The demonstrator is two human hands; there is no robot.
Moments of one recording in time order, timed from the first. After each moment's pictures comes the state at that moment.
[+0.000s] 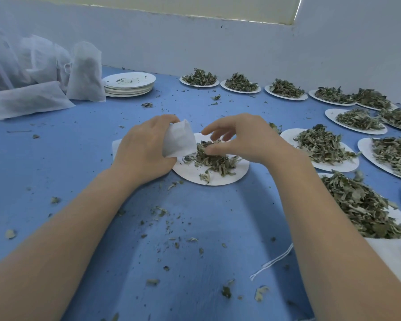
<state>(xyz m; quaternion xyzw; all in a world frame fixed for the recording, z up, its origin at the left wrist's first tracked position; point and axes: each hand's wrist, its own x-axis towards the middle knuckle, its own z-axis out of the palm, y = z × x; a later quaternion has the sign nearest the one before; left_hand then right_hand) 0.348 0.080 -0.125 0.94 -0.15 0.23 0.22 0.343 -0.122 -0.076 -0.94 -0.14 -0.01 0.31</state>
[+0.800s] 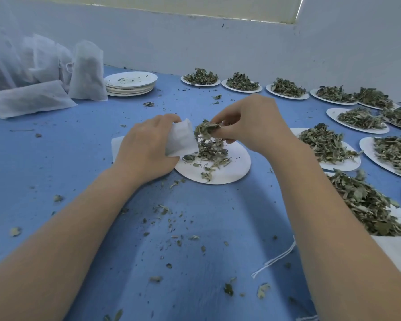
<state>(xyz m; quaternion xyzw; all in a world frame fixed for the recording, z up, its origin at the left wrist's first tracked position) 0.347 0.081 -0.124 0.94 -0.17 0.25 0.18 0.337 -0.112 -0.055 -0.95 -0.11 -0.10 0.28</state>
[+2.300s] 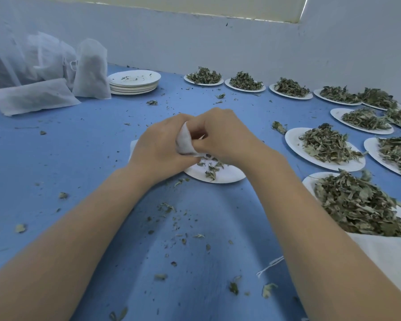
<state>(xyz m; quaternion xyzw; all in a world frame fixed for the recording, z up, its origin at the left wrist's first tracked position) 0.335 0.065 -0.118 0.89 -0.17 0.22 0.36 0.328 -0.070 -0.071 -0.93 -0.24 -0.05 0.28</state>
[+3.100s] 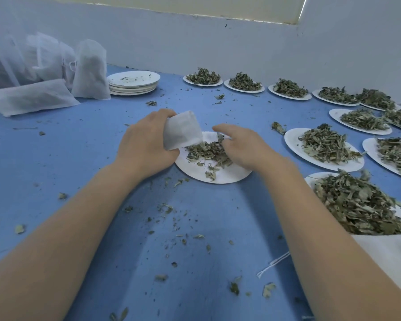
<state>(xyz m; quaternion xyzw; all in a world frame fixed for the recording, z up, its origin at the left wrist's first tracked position) 0.350 0.086 -0.120 0.93 -0.12 0.22 0.26 0.350 -0.108 -0.098 -0.96 -0.09 0.01 0.25</state>
